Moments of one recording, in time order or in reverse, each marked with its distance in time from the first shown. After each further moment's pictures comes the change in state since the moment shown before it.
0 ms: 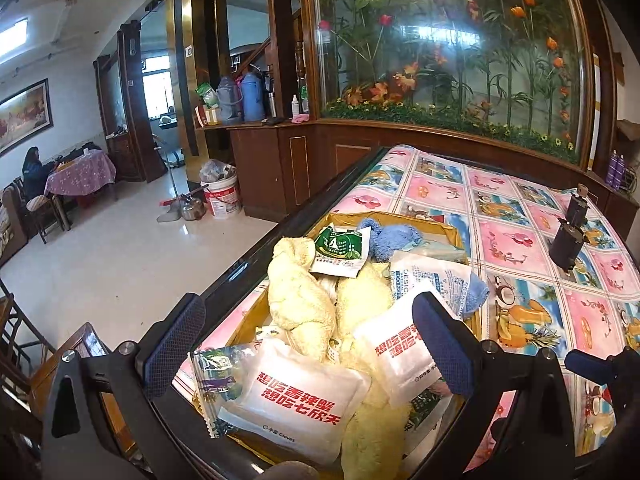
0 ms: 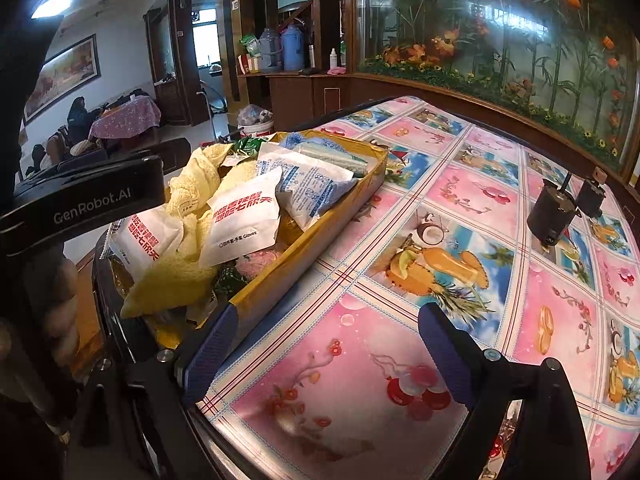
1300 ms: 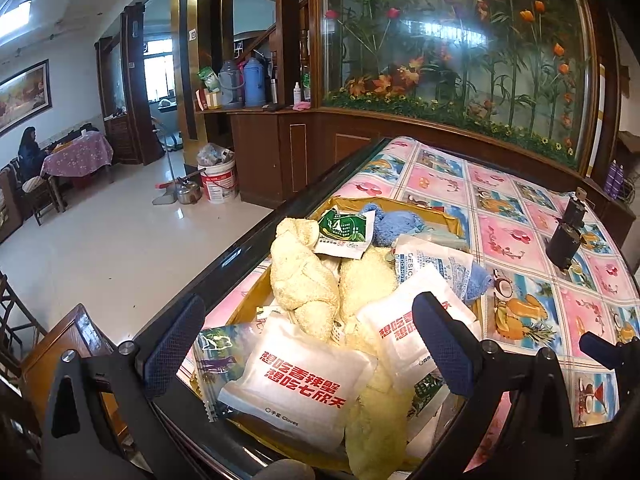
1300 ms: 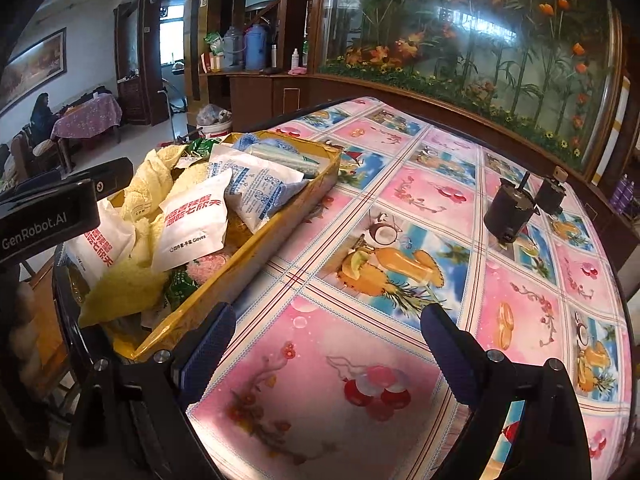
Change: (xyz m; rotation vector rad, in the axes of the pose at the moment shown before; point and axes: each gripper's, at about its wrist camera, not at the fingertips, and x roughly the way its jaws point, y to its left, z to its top) left arm 0.005 0.011 -0.007 -0.038 0.042 -0.027; right arm 0.000 -0.012 0.001 0.025 0.001 -0.165
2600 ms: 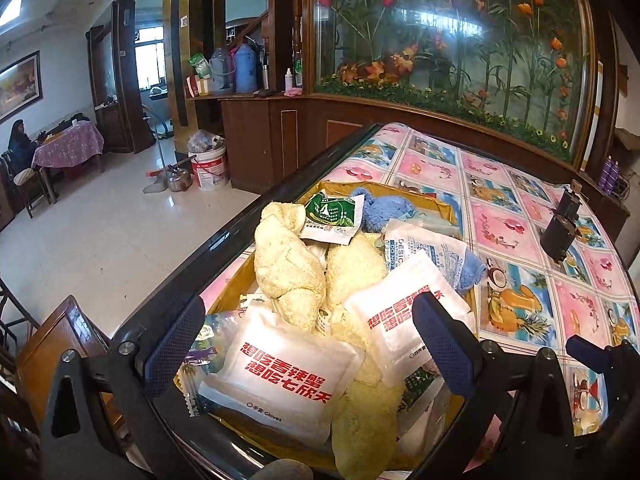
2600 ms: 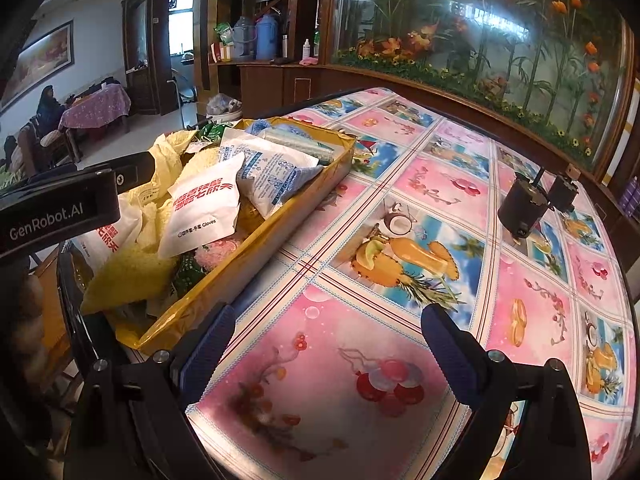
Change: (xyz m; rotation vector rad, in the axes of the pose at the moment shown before) left arm 0.012 -0.007 -0.003 -0.001 0.052 -0.032; right arm 0.008 0.006 -0.005 -0.028 0.029 0.032
